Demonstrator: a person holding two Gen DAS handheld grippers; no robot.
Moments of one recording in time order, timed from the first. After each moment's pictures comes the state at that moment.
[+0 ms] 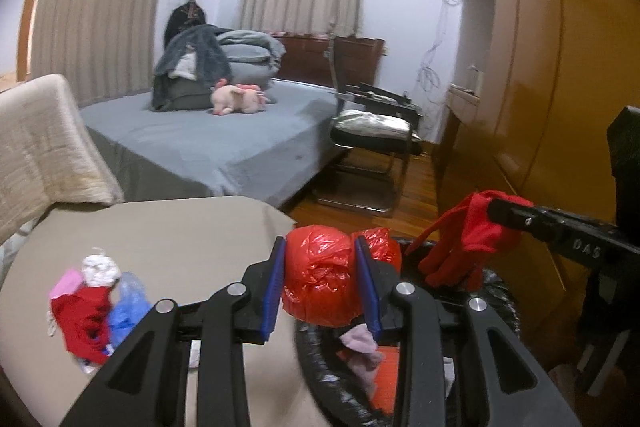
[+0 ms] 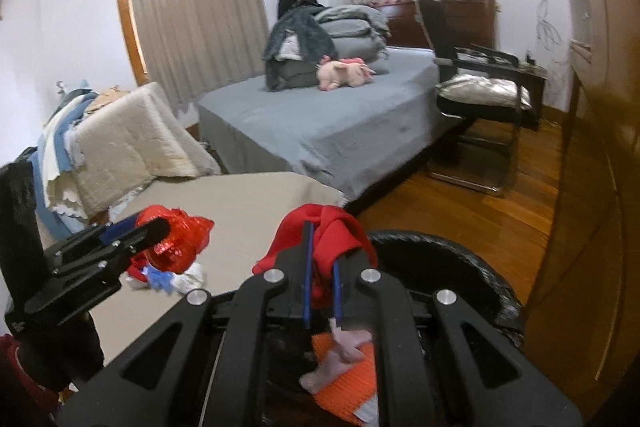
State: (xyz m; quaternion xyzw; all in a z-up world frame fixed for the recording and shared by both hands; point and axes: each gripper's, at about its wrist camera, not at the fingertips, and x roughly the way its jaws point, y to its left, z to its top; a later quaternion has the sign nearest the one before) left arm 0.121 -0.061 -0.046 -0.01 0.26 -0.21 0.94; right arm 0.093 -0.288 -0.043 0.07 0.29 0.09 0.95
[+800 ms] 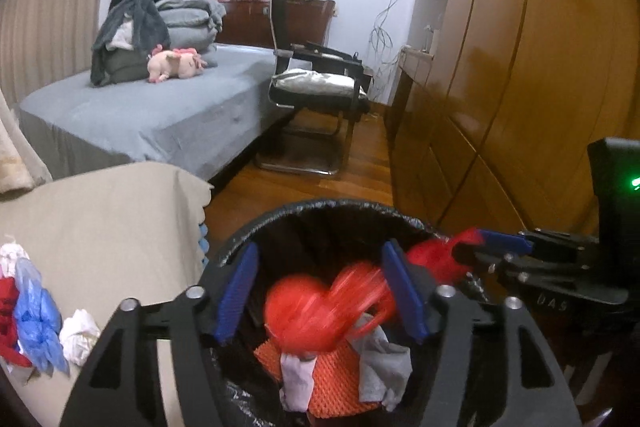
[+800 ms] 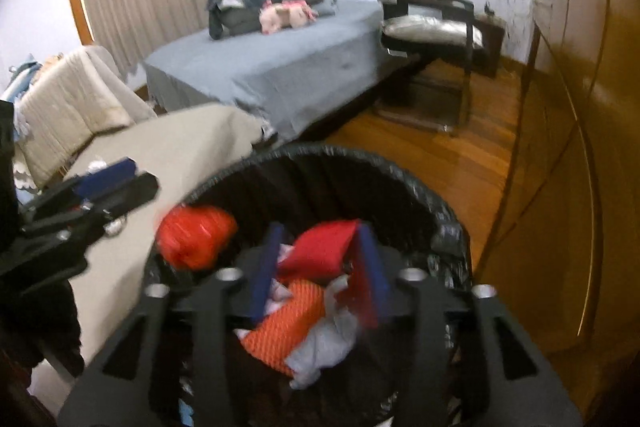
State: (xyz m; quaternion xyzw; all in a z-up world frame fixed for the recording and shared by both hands) left arm 0.140 -0.142 -0.098 0.00 0.32 -0.29 0.90; right arm 0.088 -0.338 -0.118 0.06 0.39 0.01 0.92
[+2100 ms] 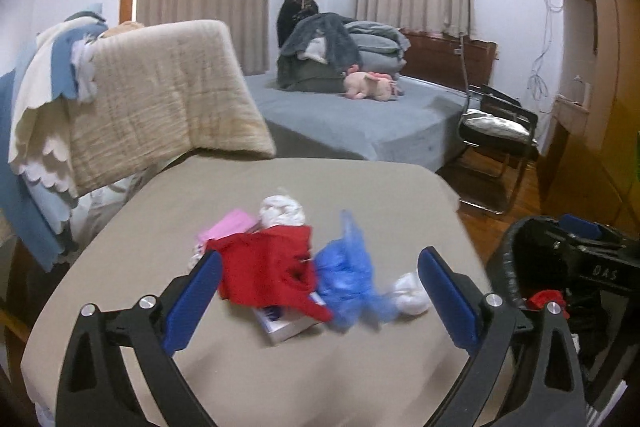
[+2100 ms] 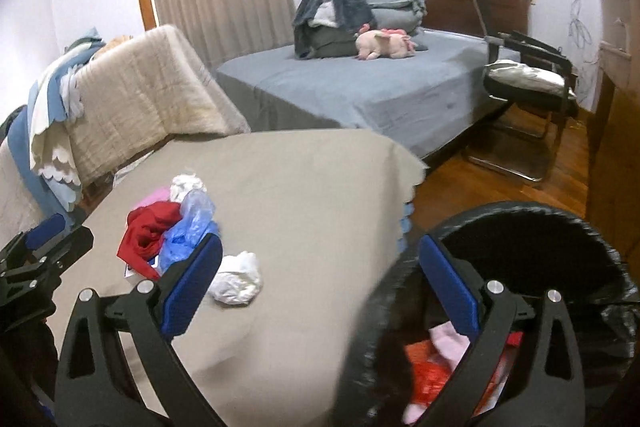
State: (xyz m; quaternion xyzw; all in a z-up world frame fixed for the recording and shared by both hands) left arm 0.107 0.121 -0.106 -0.02 0.27 0.00 0.96; right arm 0.156 -0.117 -0.126 0.03 0.32 0.12 0.94
